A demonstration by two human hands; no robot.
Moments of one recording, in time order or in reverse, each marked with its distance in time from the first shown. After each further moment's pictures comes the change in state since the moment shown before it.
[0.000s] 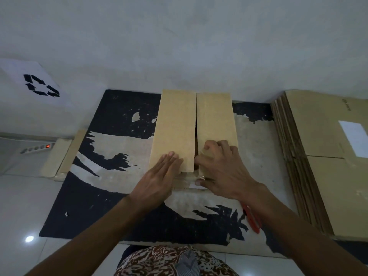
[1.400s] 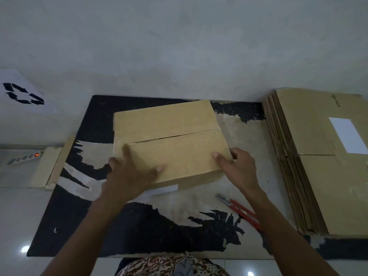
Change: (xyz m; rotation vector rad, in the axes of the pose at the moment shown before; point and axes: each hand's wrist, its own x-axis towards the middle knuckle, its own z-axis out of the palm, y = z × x) left_hand 0.039 -0.026 -0.044 -0.294 -0.434 -1.140; right_hand -0.003 0.033 0.005 0.898 0.193 0.915
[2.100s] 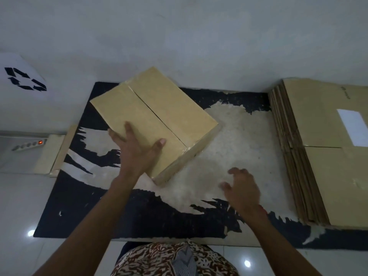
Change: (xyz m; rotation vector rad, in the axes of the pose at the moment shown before) left_hand 0.033 0.003 0.030 -0.370 0.188 0.067; right_hand -0.045 0.072 0.025 -0.605 -0.061 0.023
